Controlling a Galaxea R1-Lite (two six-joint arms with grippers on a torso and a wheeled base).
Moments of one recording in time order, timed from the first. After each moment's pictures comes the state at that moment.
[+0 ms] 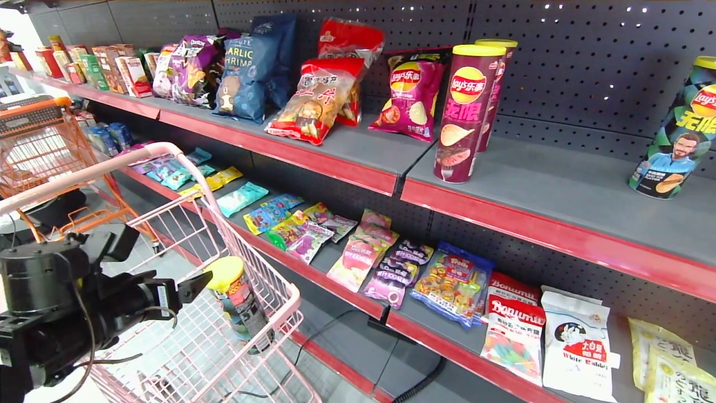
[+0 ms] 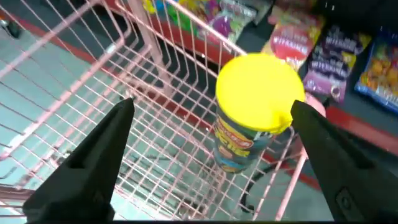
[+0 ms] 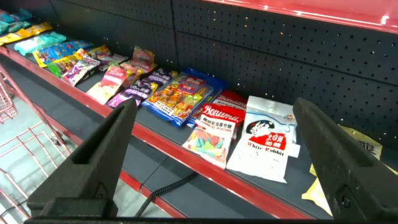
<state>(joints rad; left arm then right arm) -0.04 1.64 -0.25 -0.95 -0.08 -0.06 0.00 0.00 0.00 0.00 0.00 0.00</state>
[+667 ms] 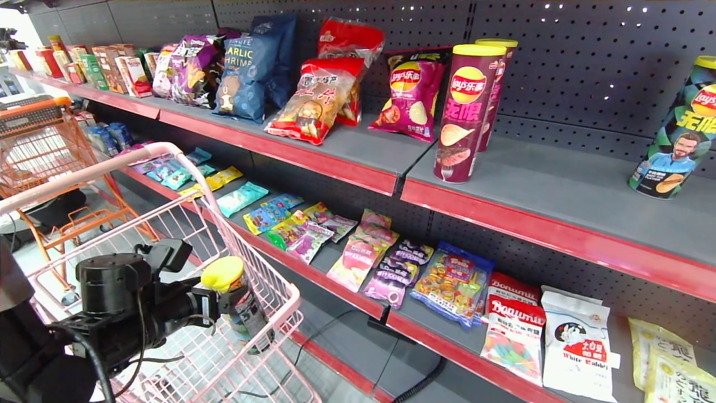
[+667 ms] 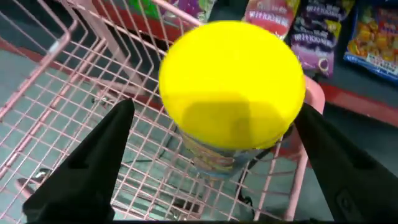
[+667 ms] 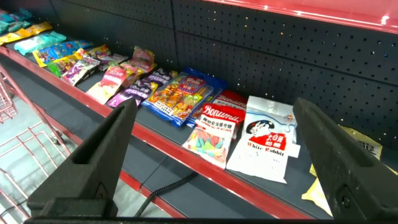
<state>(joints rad) -0.10 1.95 -0.24 -1.23 -0.16 -0.01 0.00 0.00 0.00 0.00 0.00 0.00</state>
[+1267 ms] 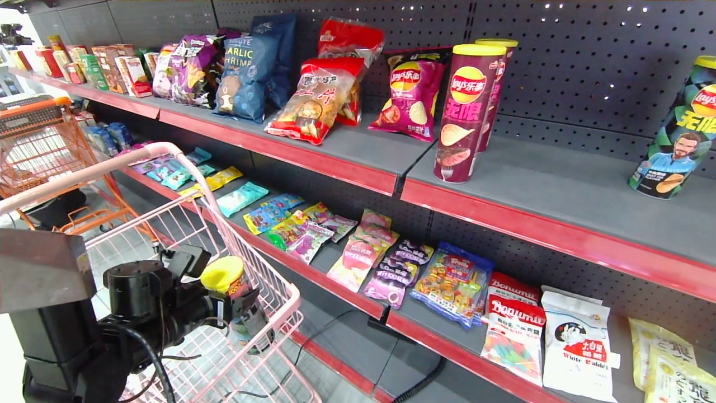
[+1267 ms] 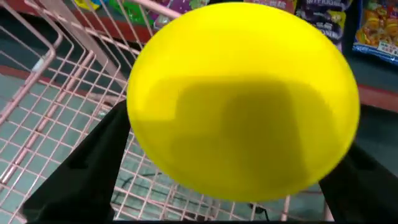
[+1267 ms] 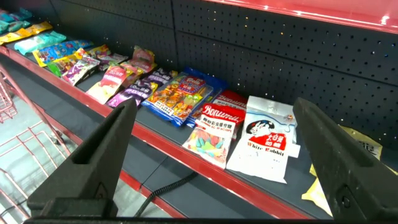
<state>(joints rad) -0.10 2.15 -0.26 -1.47 -0.20 0.05 0.00 0.00 0.00 0.00 0.00 0.00</state>
